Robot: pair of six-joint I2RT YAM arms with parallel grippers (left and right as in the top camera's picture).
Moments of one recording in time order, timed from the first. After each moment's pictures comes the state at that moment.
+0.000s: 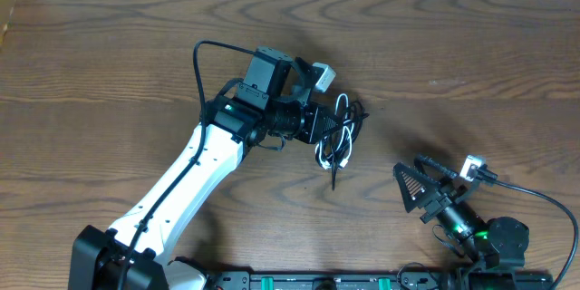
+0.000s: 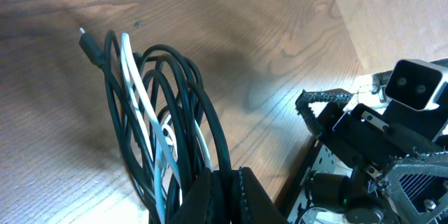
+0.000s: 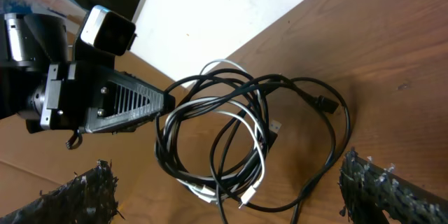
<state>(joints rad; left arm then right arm) -0.48 1.50 1.13 -0.53 0.73 -0.27 -0.01 0.02 0.01 -0.05 -0.66 0.86</state>
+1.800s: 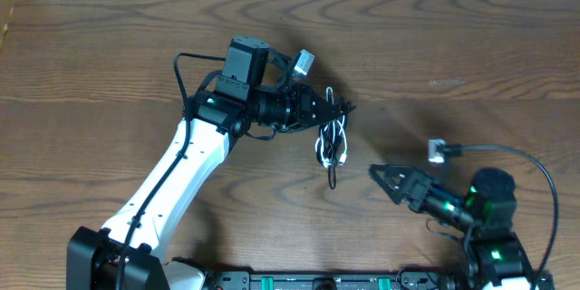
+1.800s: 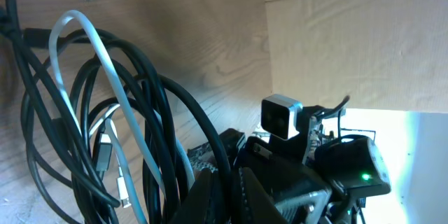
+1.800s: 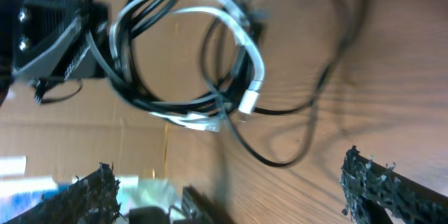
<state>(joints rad) -0.38 1.50 1.13 -0.46 0.97 -0.66 0.14 0.61 0.25 -0.09 -0.84 0.90</state>
